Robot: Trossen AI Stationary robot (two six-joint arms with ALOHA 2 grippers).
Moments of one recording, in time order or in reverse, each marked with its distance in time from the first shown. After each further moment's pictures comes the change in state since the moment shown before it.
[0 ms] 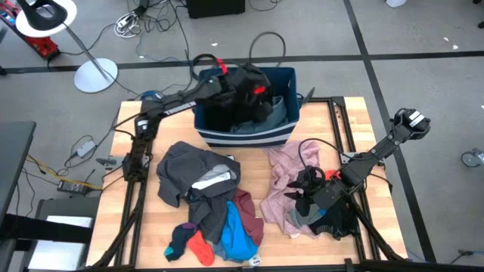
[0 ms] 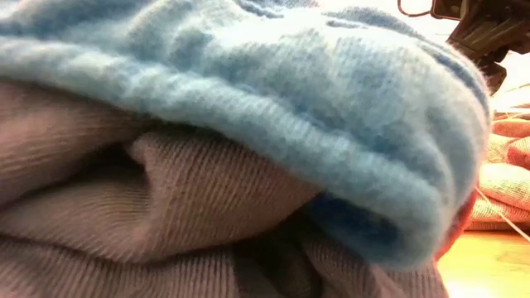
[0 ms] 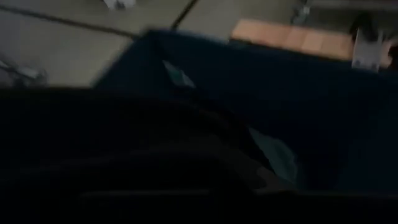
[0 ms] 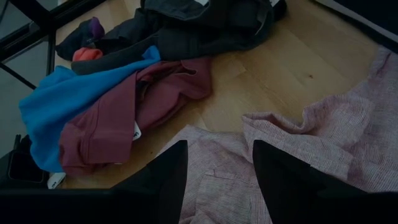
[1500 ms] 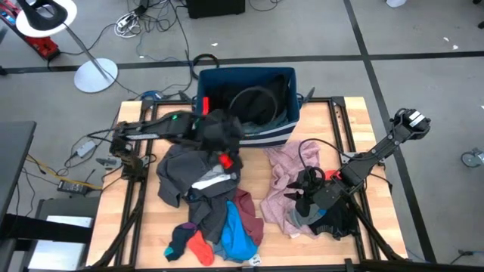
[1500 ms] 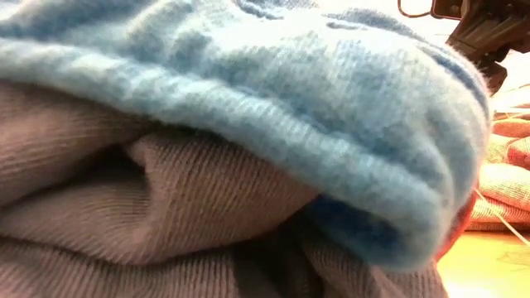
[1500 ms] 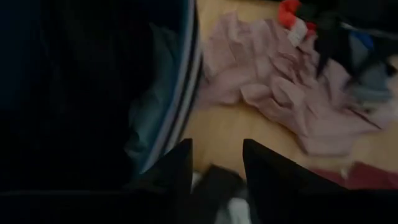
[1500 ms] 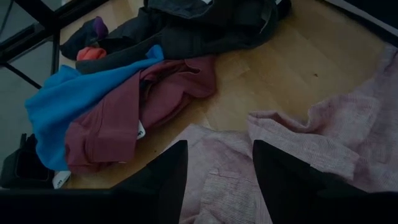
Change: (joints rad) left arm -0.449 -0.230 0.000 -0.572 -0.180 -0.347; right arm 0.001 0.000 0.000 0.008 -0.014 0.001
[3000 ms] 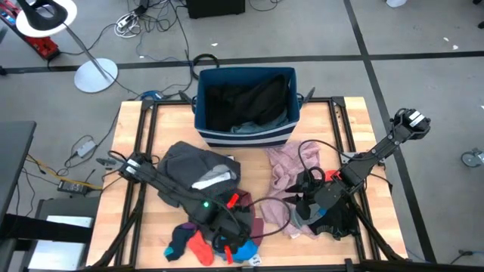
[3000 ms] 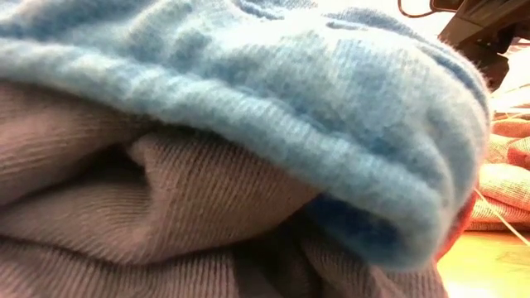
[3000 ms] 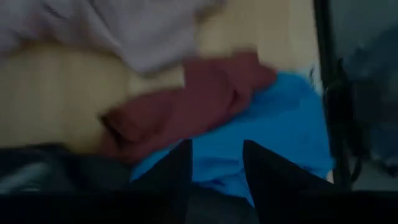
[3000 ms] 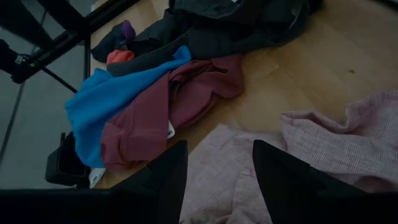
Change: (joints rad) left arm -0.402 0.223 -0.258 0.254 0.169 -0.087; right arm 0.000 0.000 0.000 0.080 -0.059 0.000
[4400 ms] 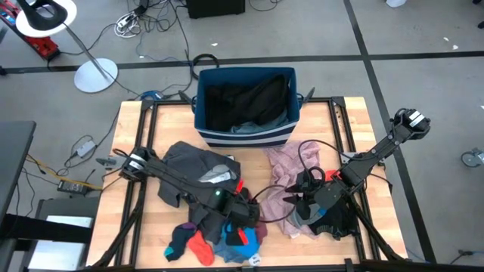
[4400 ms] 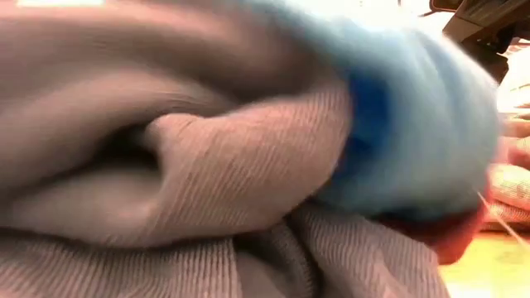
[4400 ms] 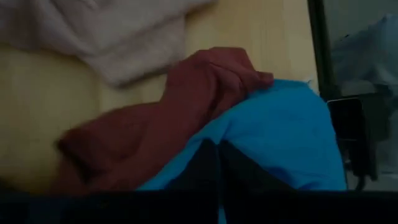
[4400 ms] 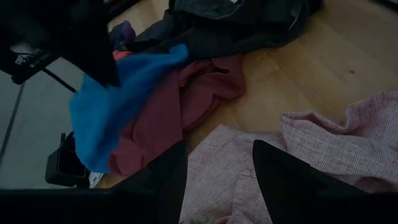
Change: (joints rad) left arm 0.110 -0.010 -0.167 0.234 0.196 0.073; right arm 0.000 0.000 0.000 0.002 0.001 -0.001
